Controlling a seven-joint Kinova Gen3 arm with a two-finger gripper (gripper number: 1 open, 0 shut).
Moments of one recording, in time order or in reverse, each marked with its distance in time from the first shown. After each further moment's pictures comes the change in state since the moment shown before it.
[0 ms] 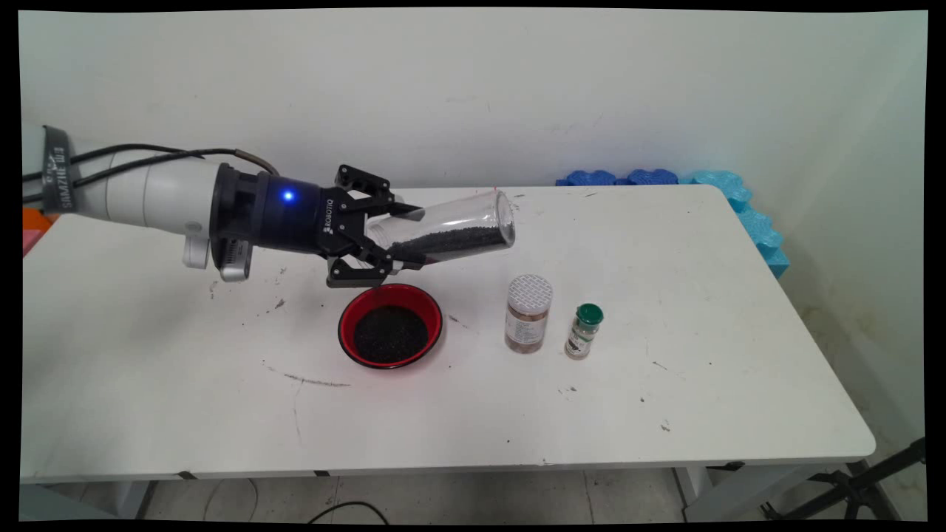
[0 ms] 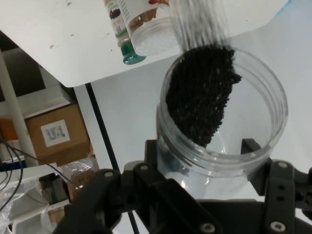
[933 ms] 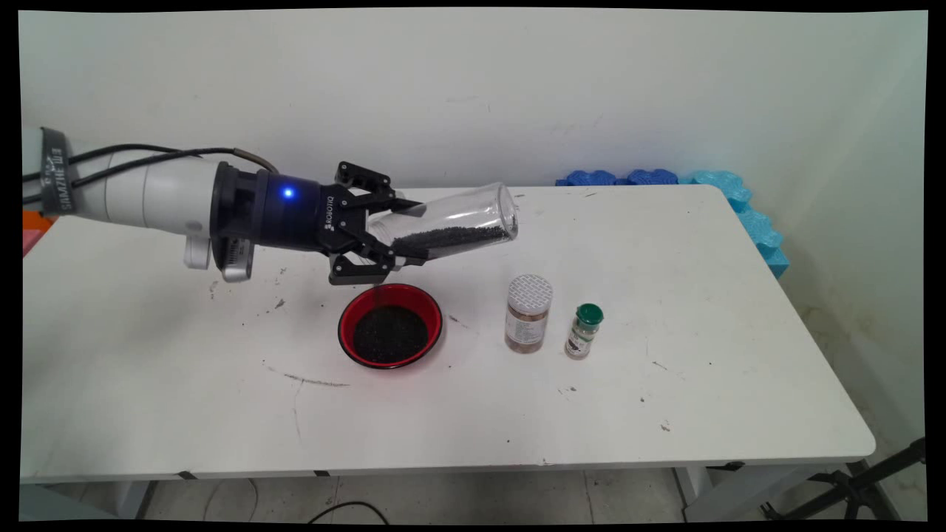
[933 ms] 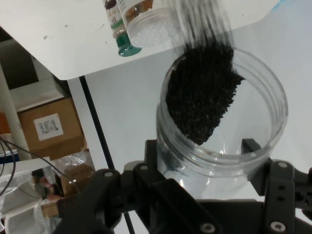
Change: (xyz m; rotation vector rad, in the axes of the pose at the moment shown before) arm -0.002 -0.002 0.000 -0.016 -0.017 -0.014
